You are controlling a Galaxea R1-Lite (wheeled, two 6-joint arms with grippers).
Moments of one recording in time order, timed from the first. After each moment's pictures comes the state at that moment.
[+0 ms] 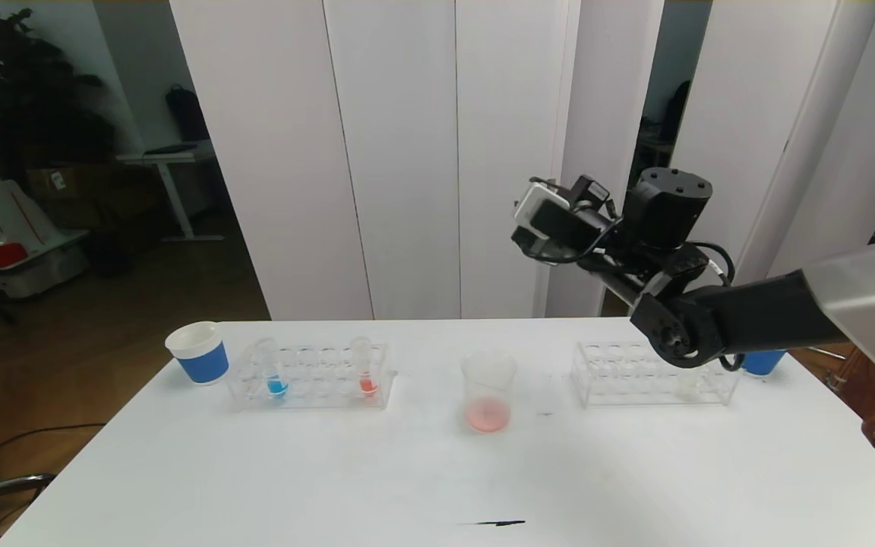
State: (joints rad) left arm 0.00 0.00 0.00 -0.01 -0.01 0.00; right arm 0.44 2.21 -1.49 -0.95 0.09 -1.02
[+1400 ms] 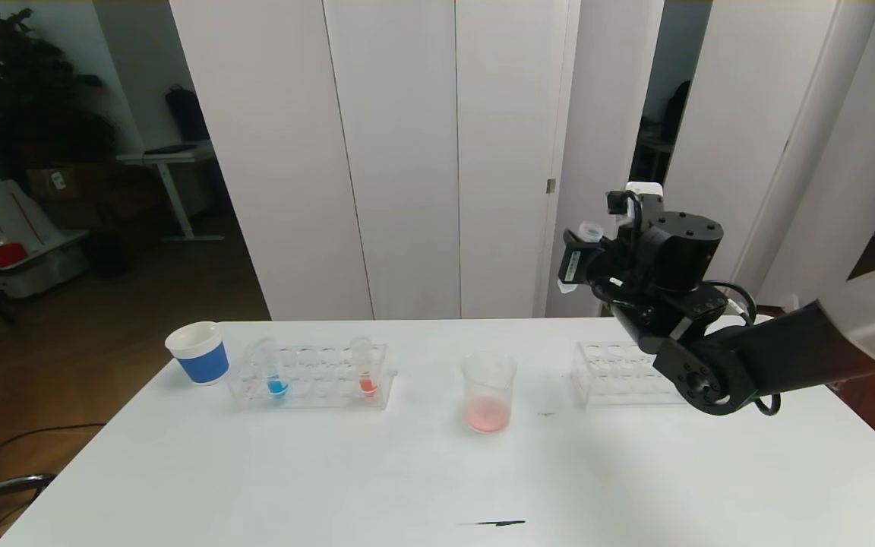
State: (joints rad) left arm 0.00 0.00 0.00 -0.01 -0.01 0.00; right arm 0.44 2.15 -1.22 -1.02 -0.29 0.09
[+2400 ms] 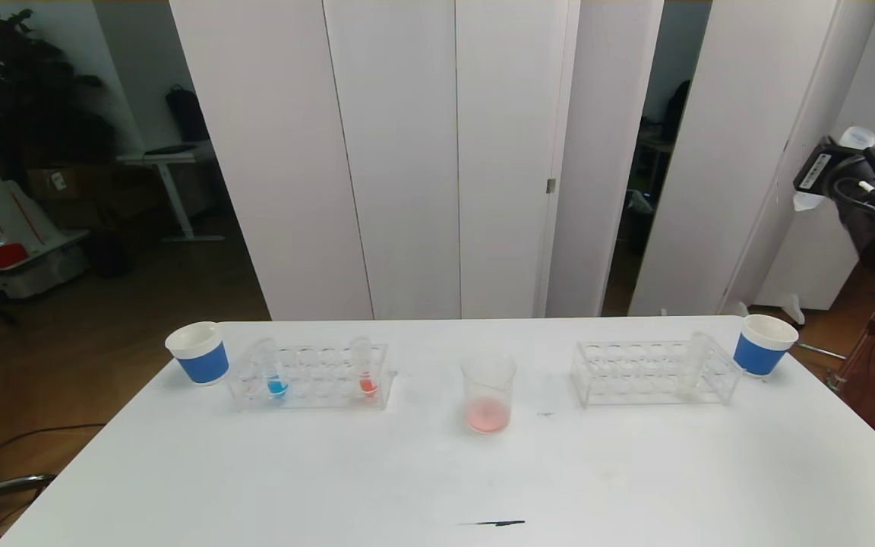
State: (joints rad) left arm 0.00 0.00 0.00 -0.01 -0.01 0.00; right arm -0.06 1.92 -1.22 -1.02 -0.33 -0.01
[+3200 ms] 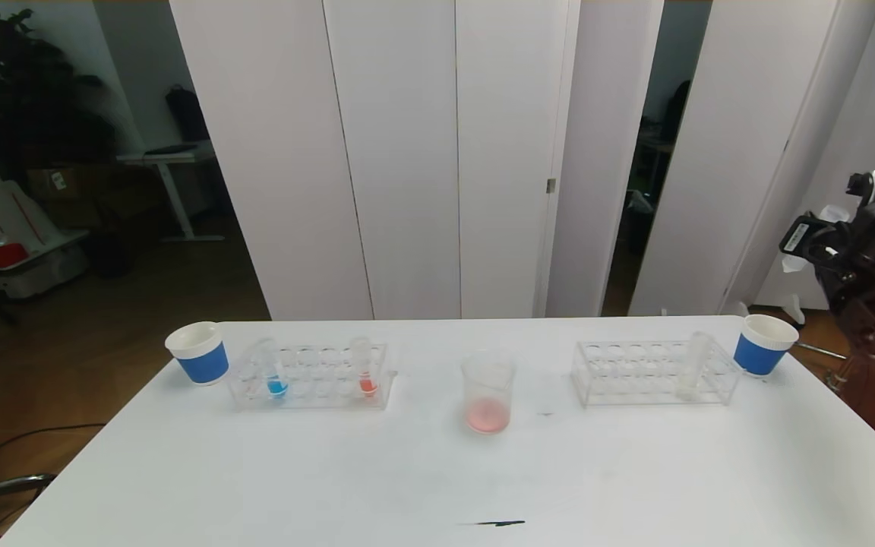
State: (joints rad) left arm 0.00 0.00 0.00 -0.01 -0.01 0.00; right arm -0.19 2.15 -1.22 -1.08 -0.30 0.07
